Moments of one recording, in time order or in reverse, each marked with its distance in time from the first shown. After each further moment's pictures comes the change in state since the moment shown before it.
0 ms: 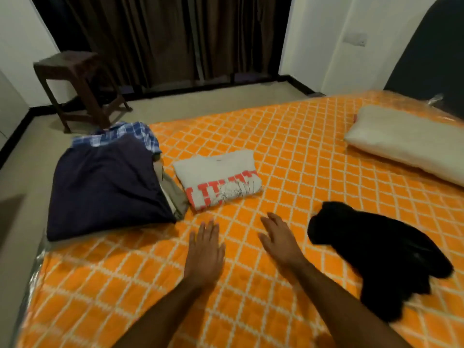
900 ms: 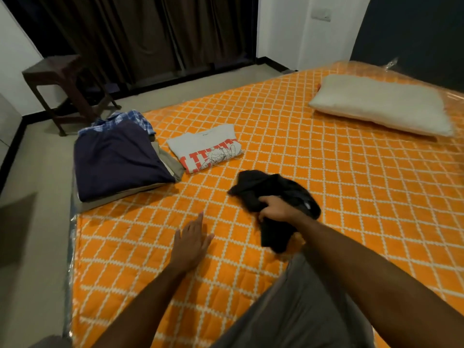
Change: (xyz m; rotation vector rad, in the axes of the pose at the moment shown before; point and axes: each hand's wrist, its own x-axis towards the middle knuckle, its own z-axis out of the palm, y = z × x) left_hand -0.167 -0.006 -0.042 -0.077 -0.172 0.019; right_hand -0.147 -0.052 -0.074 0.060 -0.311 0.162
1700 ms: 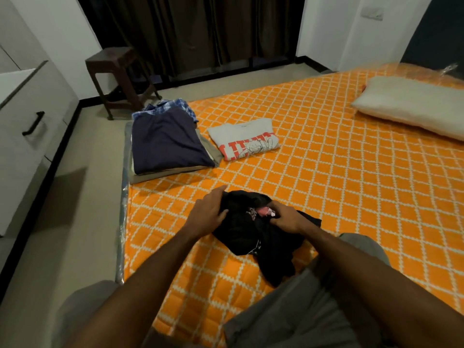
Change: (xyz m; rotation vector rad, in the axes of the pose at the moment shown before) left_hand -0.020 -0.029 -0.075 -0.019 0.146 0.171; right_hand -0.015 -0.035 0.078 0.026 -0.084 -0.174
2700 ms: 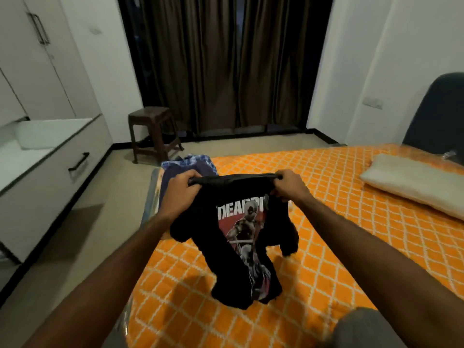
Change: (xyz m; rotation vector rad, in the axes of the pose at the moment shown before) left_hand 0.024 -0.003 -0.220 -0.375 0.510 -0.135; right_hand 0.041 -0.191 -0.169 0.002 0.464 0.010
